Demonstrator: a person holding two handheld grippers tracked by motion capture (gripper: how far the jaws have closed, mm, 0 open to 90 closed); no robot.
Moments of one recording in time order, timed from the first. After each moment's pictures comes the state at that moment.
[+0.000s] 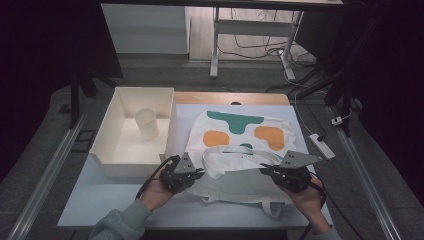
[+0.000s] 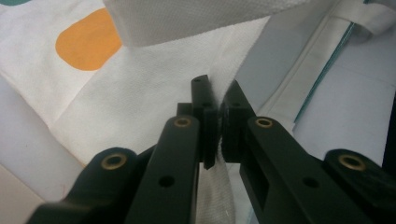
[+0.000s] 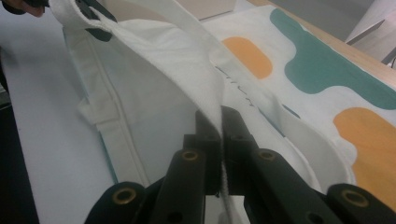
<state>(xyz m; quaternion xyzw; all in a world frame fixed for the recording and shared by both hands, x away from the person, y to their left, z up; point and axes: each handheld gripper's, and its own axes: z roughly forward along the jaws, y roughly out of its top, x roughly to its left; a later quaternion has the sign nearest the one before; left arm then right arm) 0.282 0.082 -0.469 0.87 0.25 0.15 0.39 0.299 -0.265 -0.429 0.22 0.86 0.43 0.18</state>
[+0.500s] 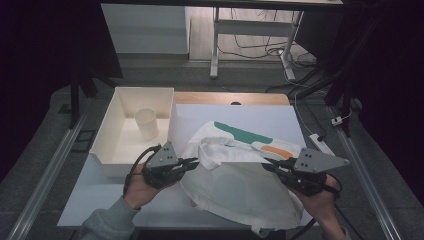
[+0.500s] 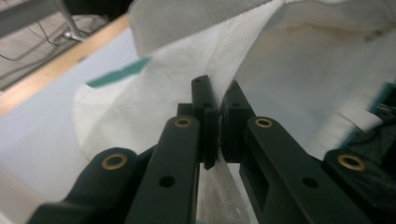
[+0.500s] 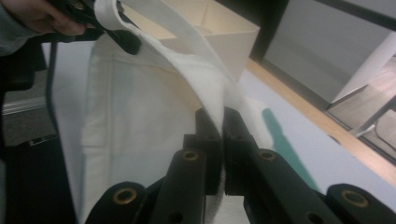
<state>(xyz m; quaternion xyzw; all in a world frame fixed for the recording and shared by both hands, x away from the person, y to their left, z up) 0.261 0.111 -0.398 0.83 0.23 0.17 0.48 0.260 -0.257 -0.352 0.15 0.83 0.49 0.22</state>
